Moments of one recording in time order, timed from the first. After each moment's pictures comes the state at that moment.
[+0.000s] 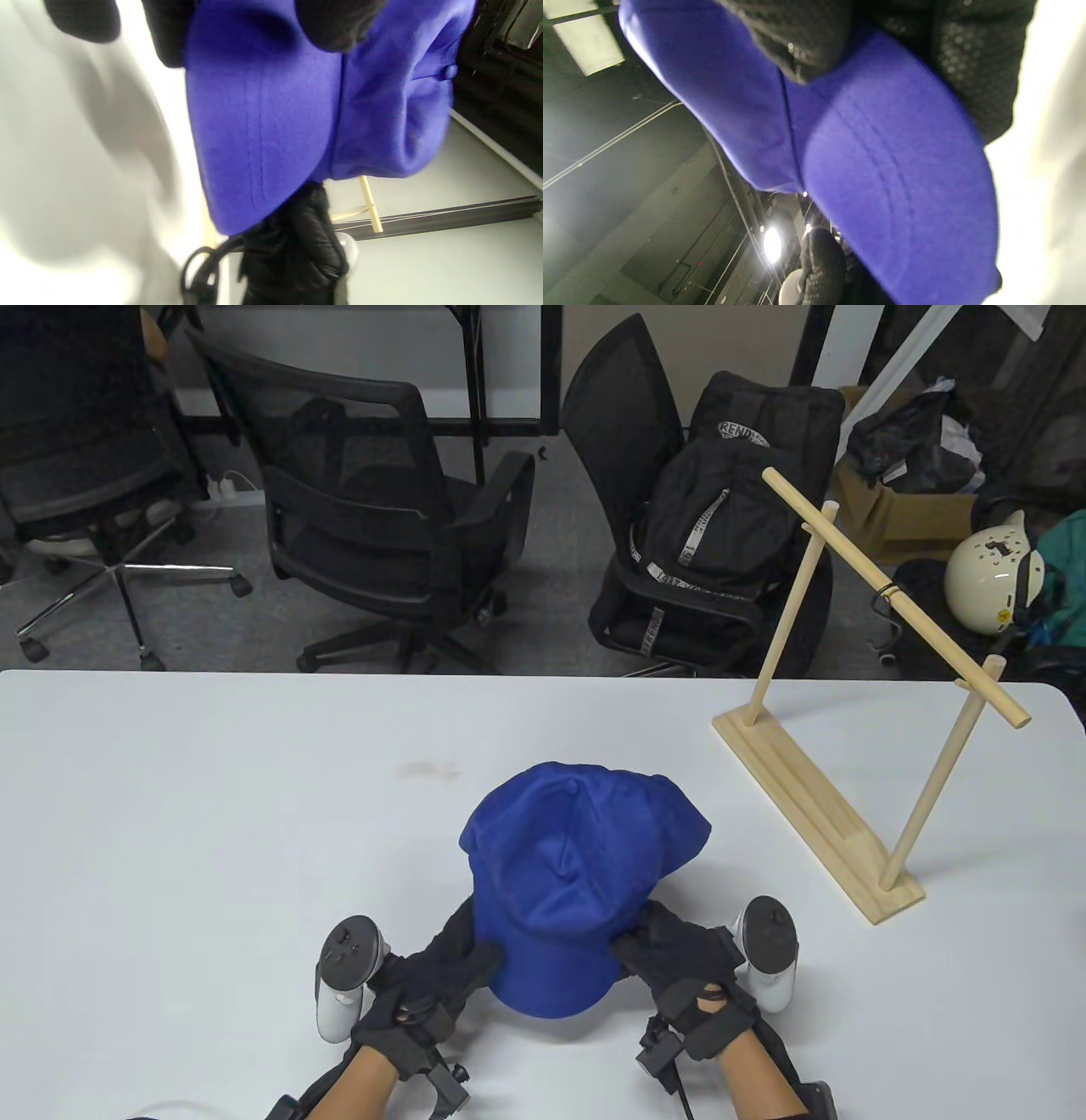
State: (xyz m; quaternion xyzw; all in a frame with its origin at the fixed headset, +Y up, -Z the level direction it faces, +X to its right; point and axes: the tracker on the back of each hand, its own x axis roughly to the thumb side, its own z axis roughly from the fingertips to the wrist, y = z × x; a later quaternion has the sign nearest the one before) left_hand -0.170 -0.767 -0.282 -0.13 -0.22 0.64 0.73; right_hand 0.148 -0.738 -0.293 0.25 0.02 0.71 0.66
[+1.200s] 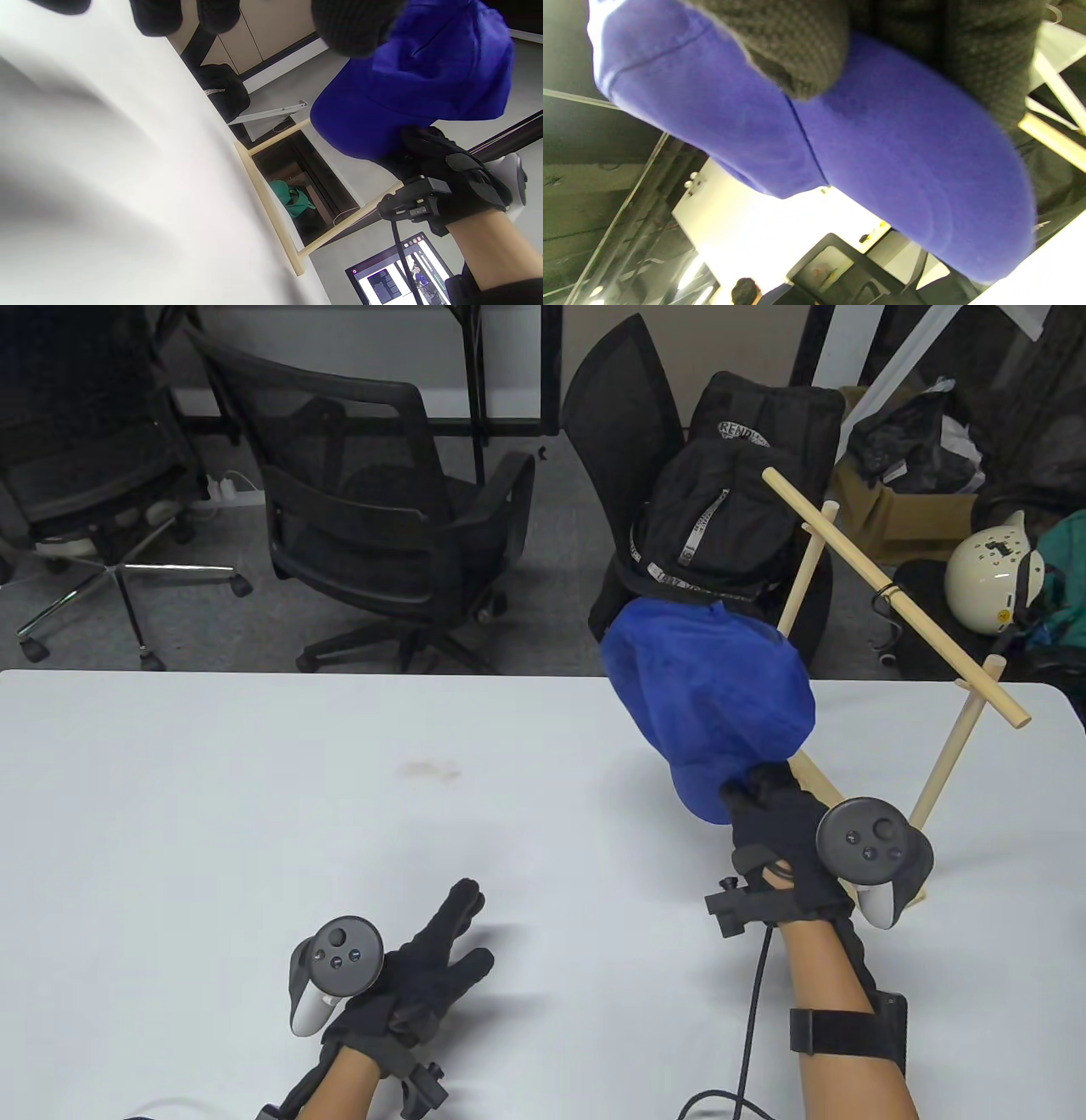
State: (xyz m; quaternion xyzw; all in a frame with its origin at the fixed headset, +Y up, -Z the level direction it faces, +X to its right) left_hand -0.189 -0.754 -0.281 -0.09 -0.23 0.49 0.83; right_hand 0.231 -0.604 -0.343 0.07 -0.23 0.87 0.44
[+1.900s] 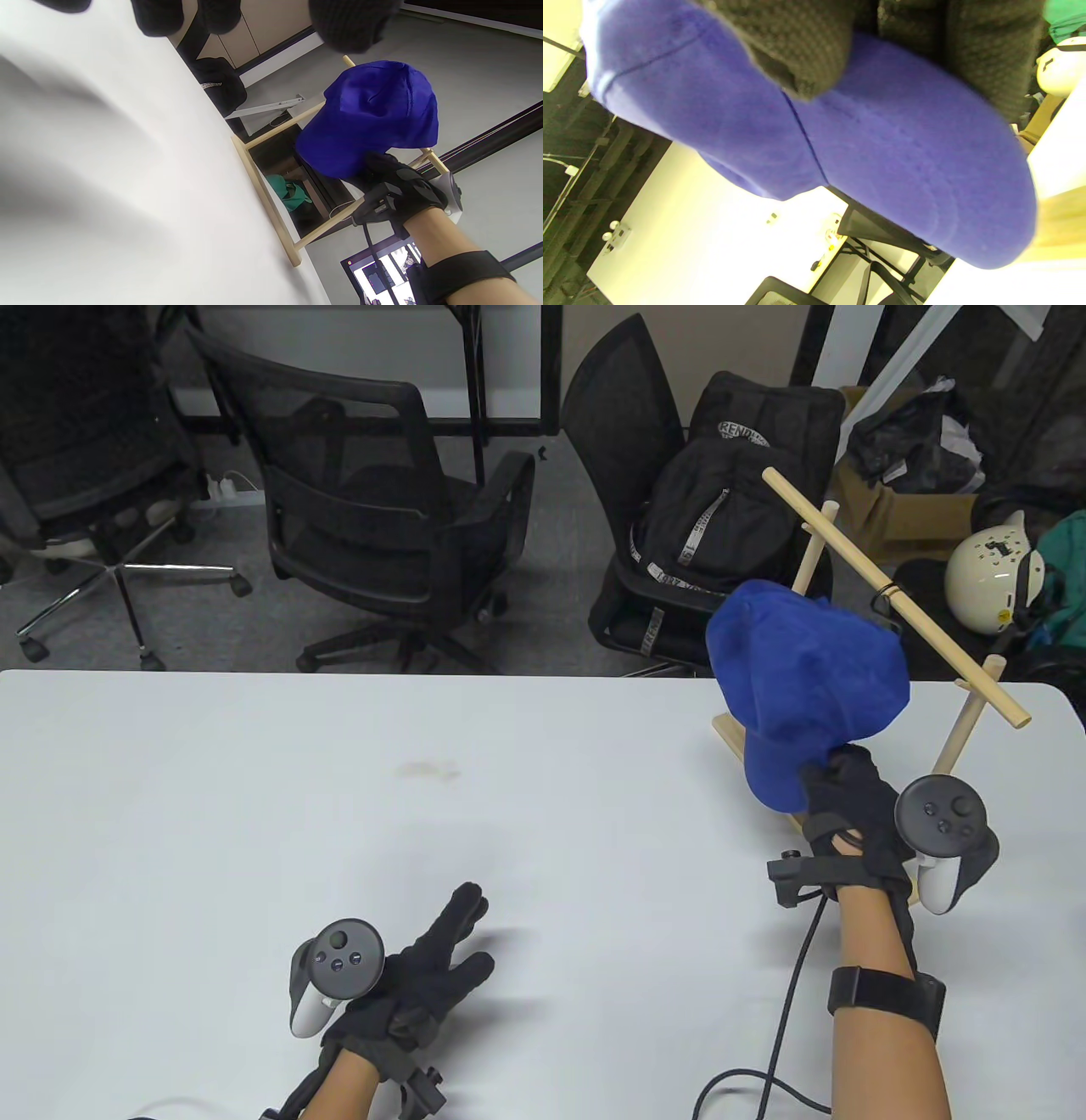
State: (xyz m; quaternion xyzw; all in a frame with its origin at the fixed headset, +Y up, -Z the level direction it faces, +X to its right) left_hand -0.187 -0.753 -0.278 -0.10 -0.24 0.50 0.83; right_hand 0.307 -0.639 -0.367 -0.05 -0.22 0.85 0.47
